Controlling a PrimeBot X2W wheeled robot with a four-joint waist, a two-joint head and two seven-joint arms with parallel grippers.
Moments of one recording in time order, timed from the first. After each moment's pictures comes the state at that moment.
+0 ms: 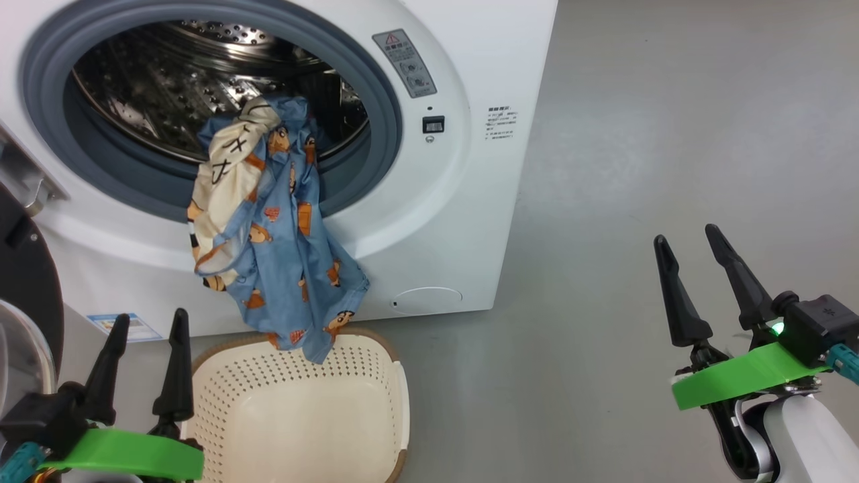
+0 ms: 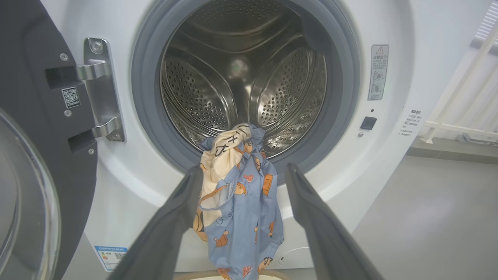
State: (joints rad) left arm -0.14 0.36 -0.22 0.20 -0.62 0.05 -0.26; right arm -0.20 -0.20 0.12 0.17 0.35 0.13 -0.25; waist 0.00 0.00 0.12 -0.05
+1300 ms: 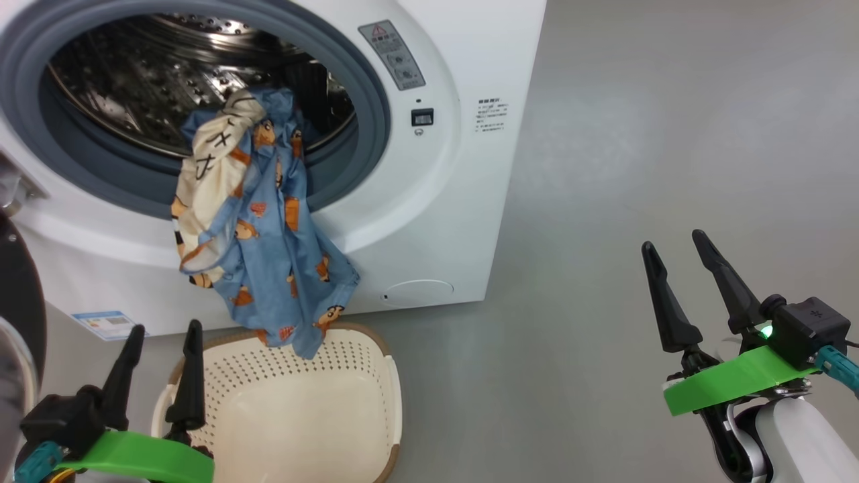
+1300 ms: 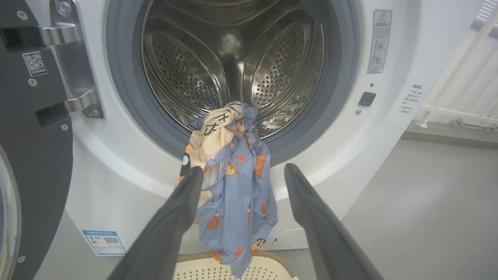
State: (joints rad) left arm -0.14 0.36 -0.24 0.22 -0.62 0.05 -0.24; right arm -0.20 -0.21 0.16 0.18 0.36 0.13 -0.25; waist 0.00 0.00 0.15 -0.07
